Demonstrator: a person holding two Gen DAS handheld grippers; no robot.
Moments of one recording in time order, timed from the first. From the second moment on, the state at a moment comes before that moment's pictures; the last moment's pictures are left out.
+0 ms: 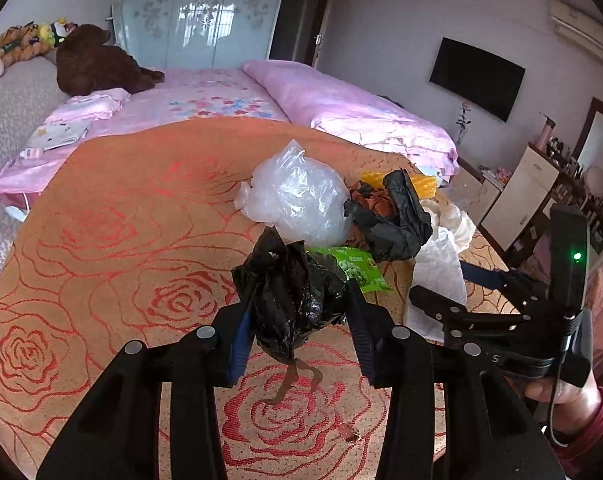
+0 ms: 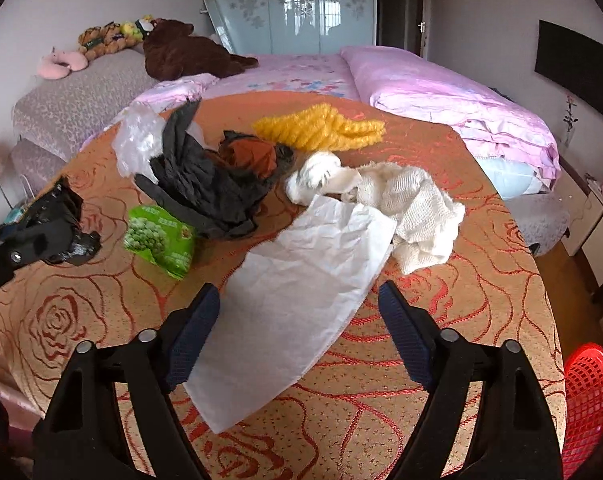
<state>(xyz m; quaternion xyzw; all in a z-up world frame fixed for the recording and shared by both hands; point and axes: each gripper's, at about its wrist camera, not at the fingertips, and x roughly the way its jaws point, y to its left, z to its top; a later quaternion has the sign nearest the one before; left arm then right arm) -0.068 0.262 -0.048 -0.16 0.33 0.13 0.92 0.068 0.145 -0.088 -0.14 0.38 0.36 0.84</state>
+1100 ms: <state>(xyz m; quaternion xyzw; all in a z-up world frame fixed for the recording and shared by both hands) -0.071 0.245 -0.029 -0.14 0.30 0.12 0.94 0.043 0.078 -0.051 -0.07 0.36 0.36 0.86</state>
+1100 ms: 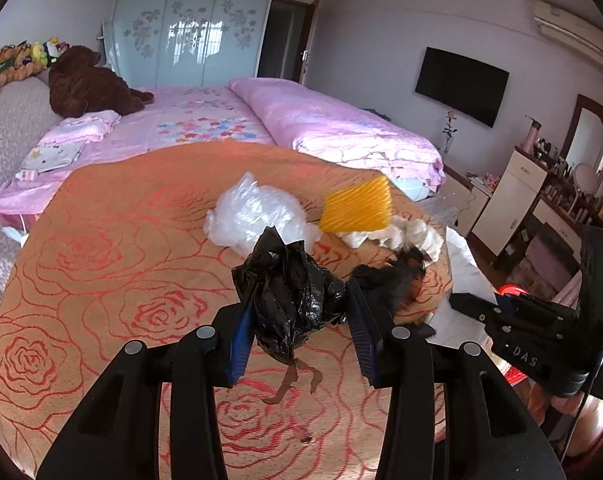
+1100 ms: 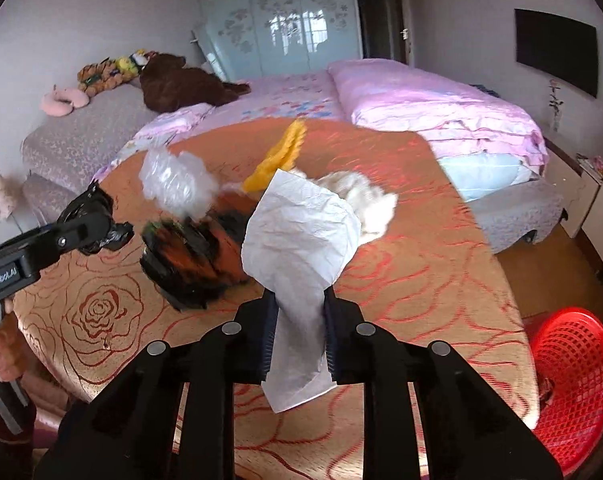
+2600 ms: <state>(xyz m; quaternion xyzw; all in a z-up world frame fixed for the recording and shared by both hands) 0.008 0.115 0.009 -0.05 0.30 0.04 0.95 0.076 -0.071 -0.008 -0.01 0.33 0.21 0.92</state>
